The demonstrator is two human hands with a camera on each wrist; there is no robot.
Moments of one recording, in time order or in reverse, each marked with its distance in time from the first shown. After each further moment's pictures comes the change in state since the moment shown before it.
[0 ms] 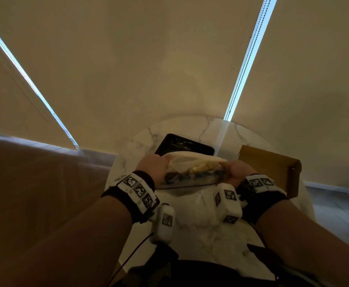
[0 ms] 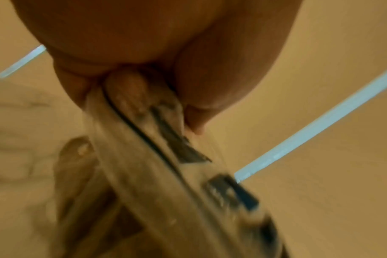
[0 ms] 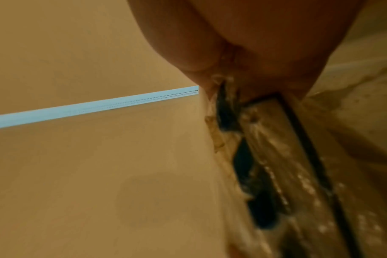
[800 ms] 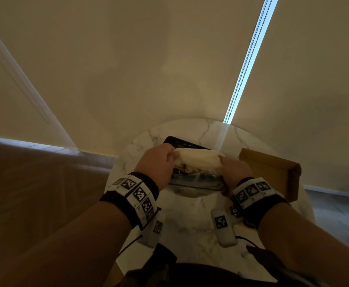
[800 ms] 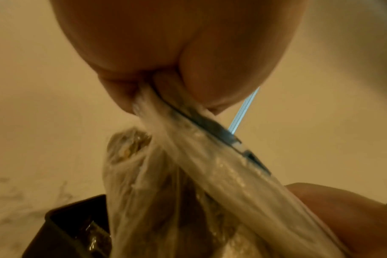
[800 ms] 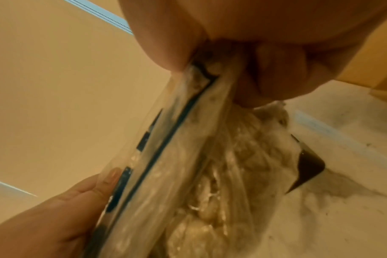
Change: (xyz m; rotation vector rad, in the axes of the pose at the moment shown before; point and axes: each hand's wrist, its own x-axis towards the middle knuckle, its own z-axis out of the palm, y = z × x) left_hand -0.022 0.020 -0.006 0.405 0.159 0.525; right_hand -0.025 -0.012 0.001 -1.033 0.165 -0.351
